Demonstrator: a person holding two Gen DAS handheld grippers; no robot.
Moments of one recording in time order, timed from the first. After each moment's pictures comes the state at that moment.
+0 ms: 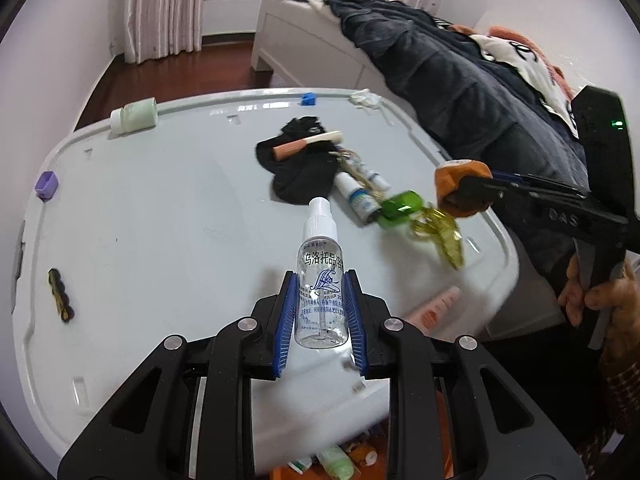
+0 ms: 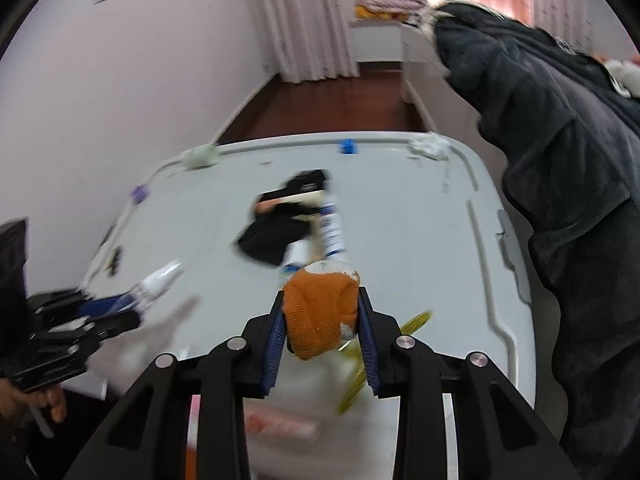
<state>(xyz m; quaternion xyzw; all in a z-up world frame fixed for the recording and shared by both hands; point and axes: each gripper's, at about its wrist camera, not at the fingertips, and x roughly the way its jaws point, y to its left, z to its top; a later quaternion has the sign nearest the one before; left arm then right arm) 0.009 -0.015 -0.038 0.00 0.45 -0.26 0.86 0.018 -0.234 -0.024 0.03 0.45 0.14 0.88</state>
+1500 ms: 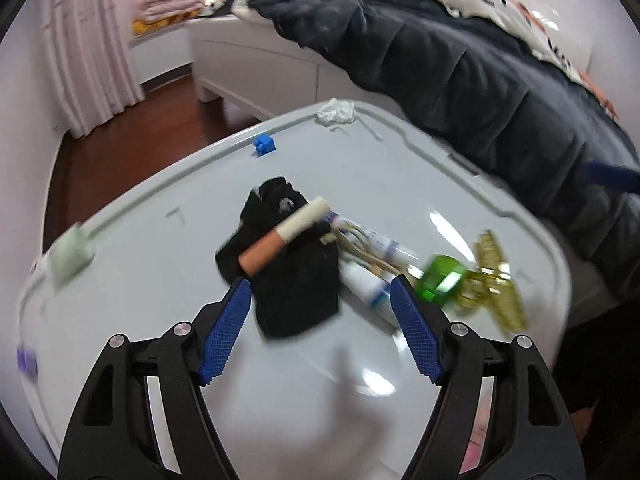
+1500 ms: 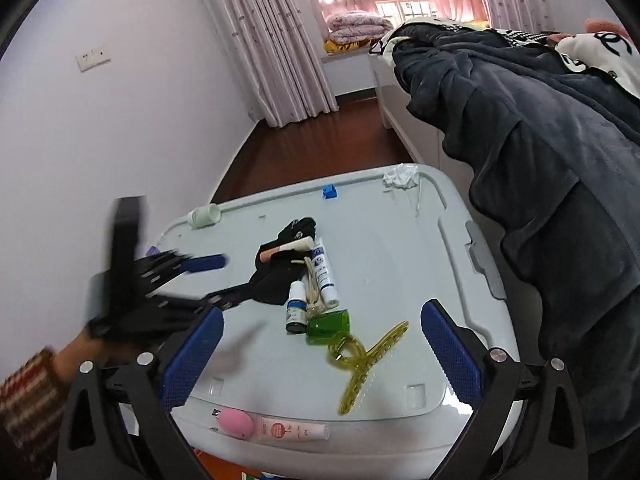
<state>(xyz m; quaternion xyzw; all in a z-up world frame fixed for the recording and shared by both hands) 0.141 -0.088 -0.059 0.14 0.42 -0.33 0.83 0.012 -0.283 0.010 0.12 0.39 0.10 0.91</state>
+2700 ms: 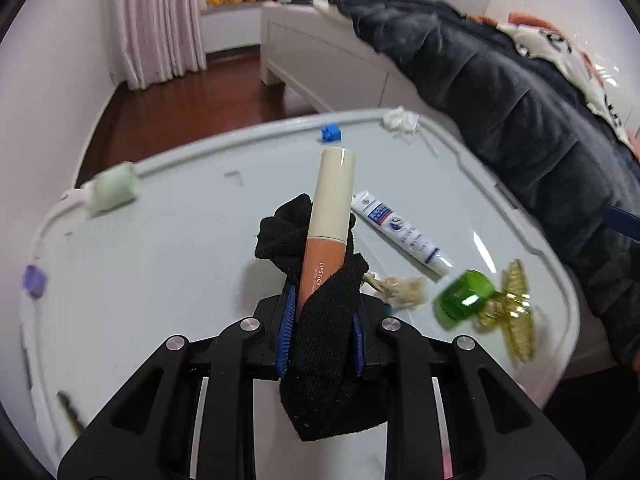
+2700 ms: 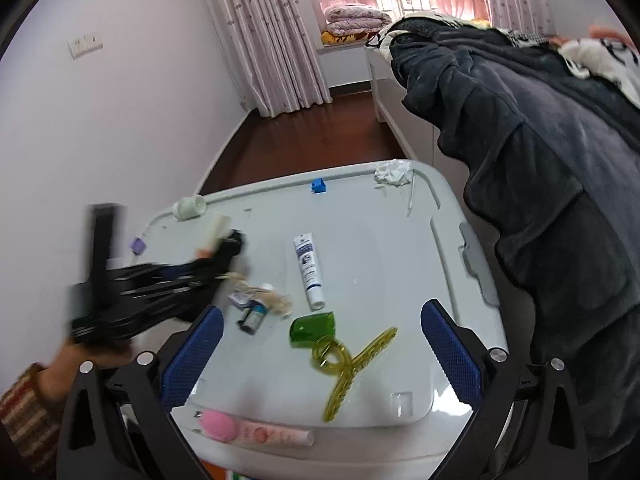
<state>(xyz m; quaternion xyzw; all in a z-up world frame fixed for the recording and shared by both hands) 0.110 -0.047 -0.039 0.05 0.43 -0.22 0.87 0.028 -0.272 0.003 0.09 0.41 0.08 0.90</state>
